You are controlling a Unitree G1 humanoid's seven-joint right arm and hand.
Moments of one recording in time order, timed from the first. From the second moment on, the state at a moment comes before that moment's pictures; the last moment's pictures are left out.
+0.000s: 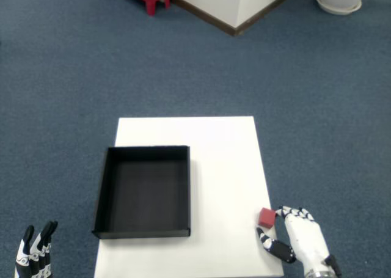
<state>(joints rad) -0.29 -0.30 0.55 1.41 -0.71 -0.46 -0.71</state>
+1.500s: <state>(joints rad) -0.30 -0.27 0.54 1.44 -0.72 -0.45 -0.74</state>
